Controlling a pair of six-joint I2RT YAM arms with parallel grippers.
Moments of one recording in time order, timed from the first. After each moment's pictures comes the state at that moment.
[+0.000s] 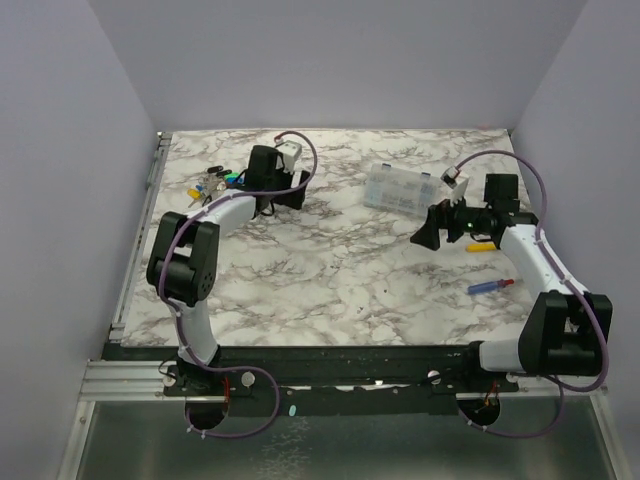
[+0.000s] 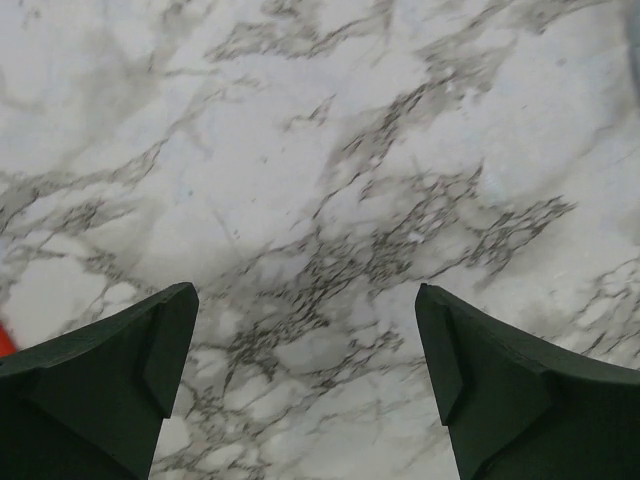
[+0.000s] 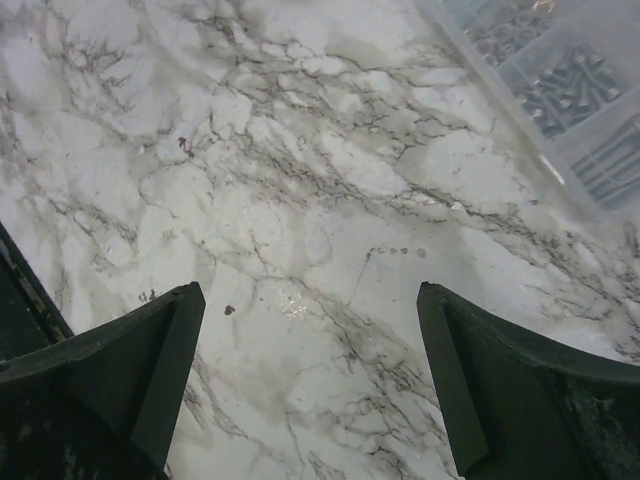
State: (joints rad) left arm -0.35 1.90 1.30 -0.02 0.13 0.05; right arm -0.06 1.34 0.94 -0.45 -0.81 -0.33
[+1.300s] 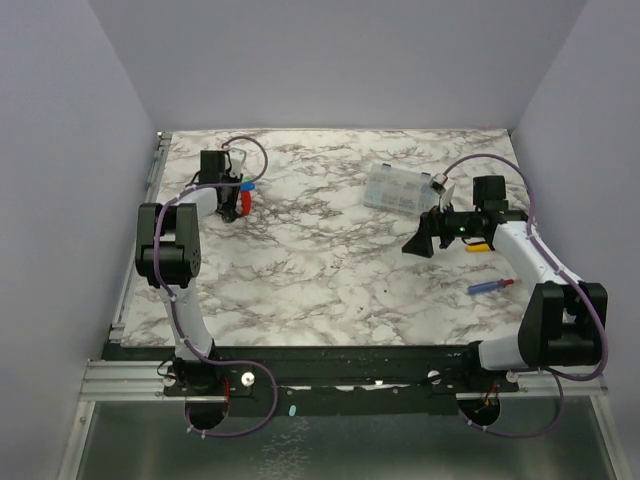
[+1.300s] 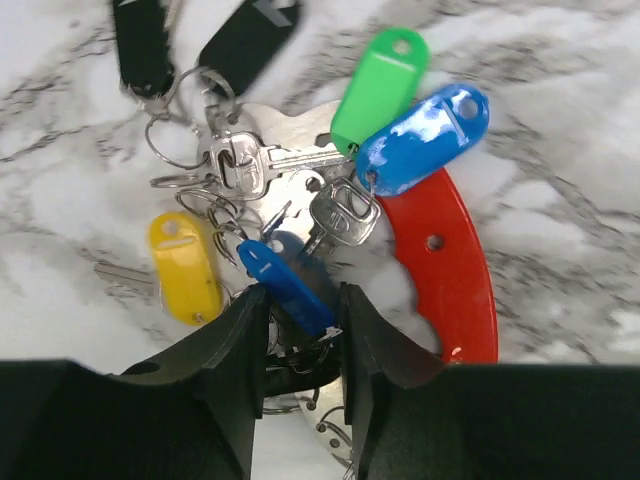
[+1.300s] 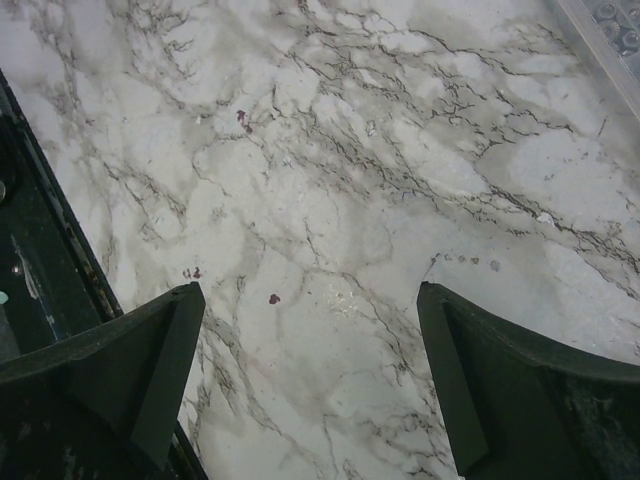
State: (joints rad) left arm 0.01 2.03 1.33 -0.10 0.01 0.25; right arm 0.00 1.40 0.94 -0.52 -0.90 -0.39
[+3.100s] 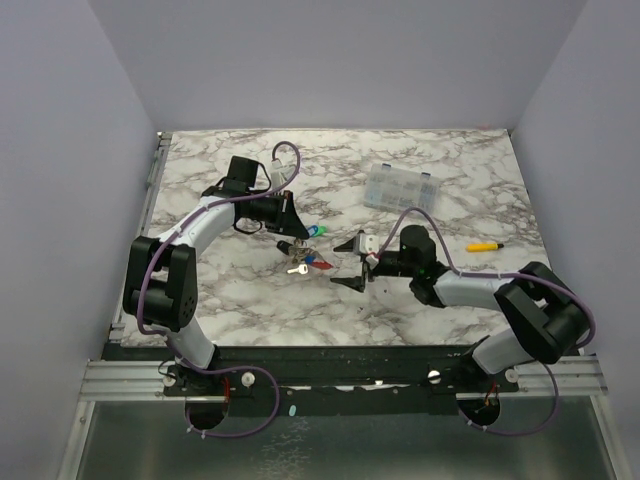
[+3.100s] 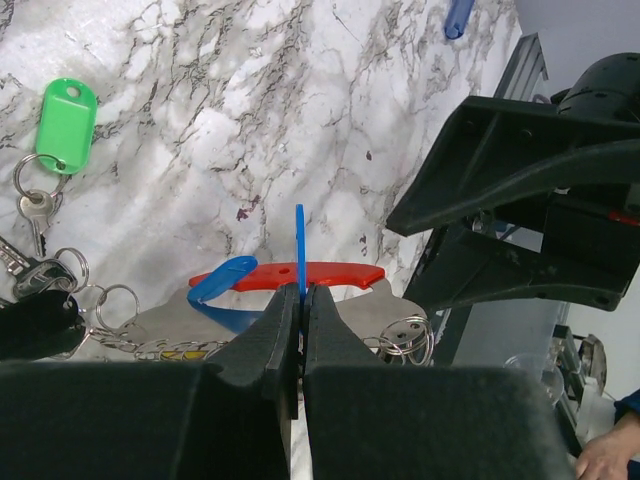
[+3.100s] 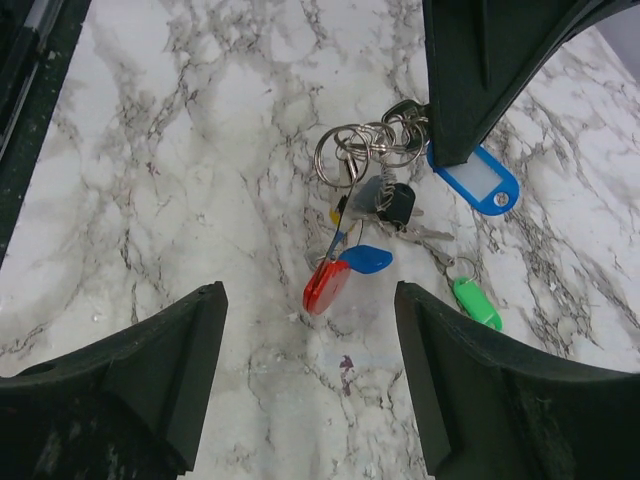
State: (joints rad) left arm -0.25 1.68 1.18 -0.45 0.98 -0.06; right arm 0.64 1.48 0.49 0.78 -0.78 -0.44
